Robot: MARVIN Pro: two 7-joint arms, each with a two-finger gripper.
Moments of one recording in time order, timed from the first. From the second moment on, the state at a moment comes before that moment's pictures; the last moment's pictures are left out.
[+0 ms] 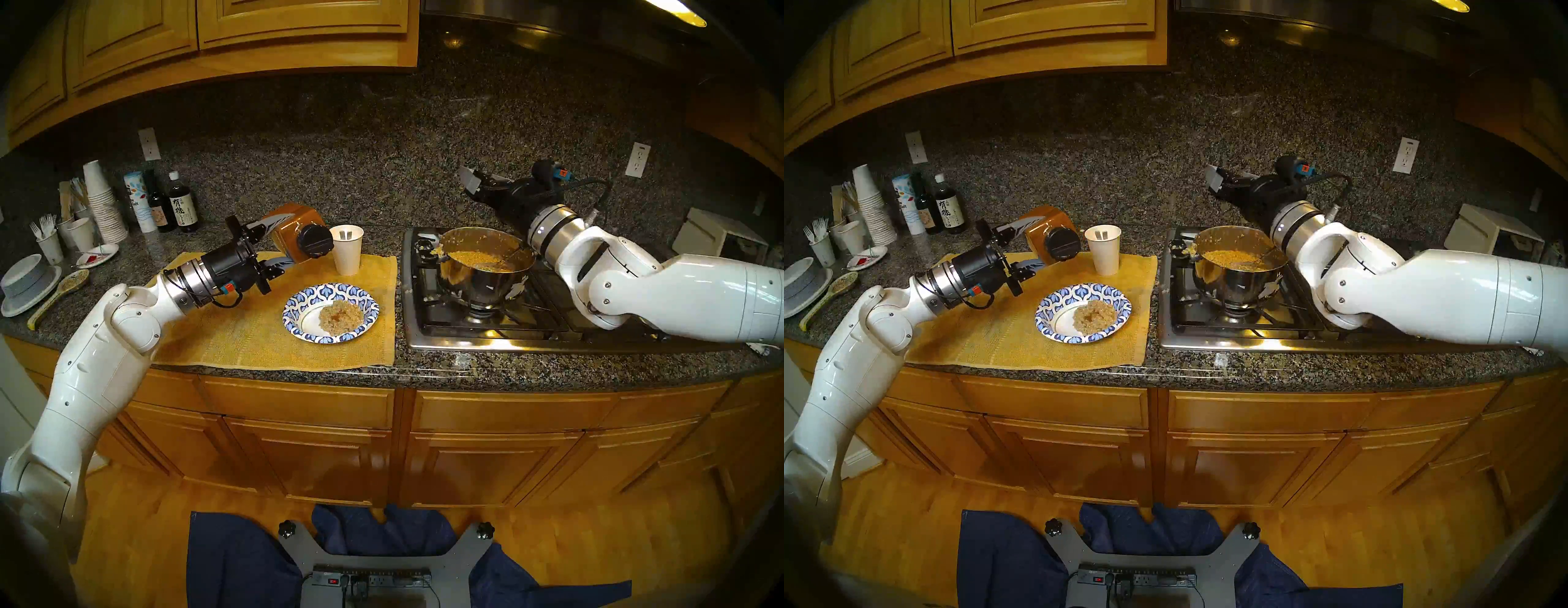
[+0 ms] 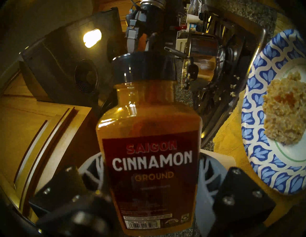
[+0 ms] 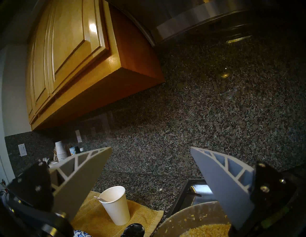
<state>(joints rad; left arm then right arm) 1.23 -0.79 -1.41 -1.39 0.44 -0.88 -0.12 0.35 -0.48 -0.67 -1.90 1.84 -0.63 -0.17</state>
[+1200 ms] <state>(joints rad) 1.33 -0.77 -1.44 -1.49 -0.22 -0.56 -0.23 0.35 -0.48 -0.68 -1.90 1.84 -0.63 -0.17</state>
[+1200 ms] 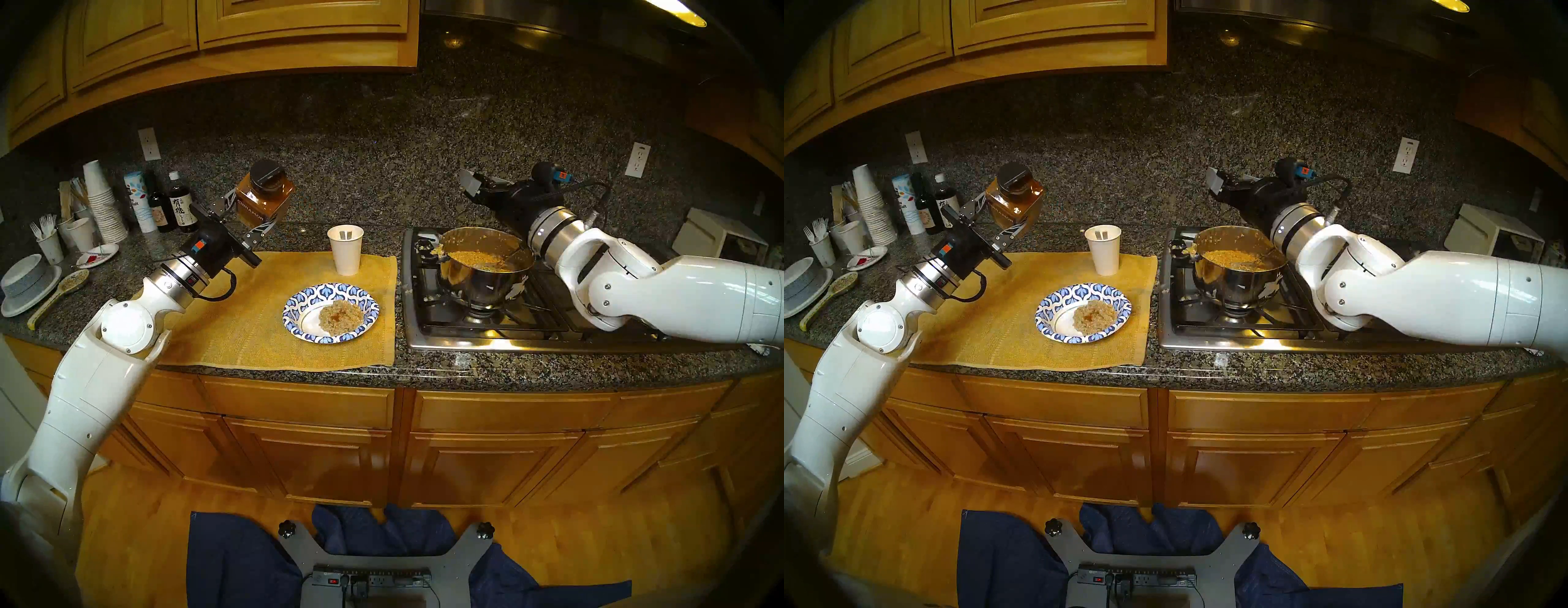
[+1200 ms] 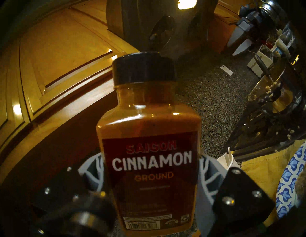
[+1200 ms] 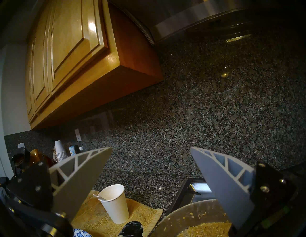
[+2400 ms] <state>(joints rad) 1.52 -0.69 -1.60 -1.62 -0.95 0.13 -0.48 0.35 -0.48 -0.67 -1.90 1.84 -0.63 -0.17</state>
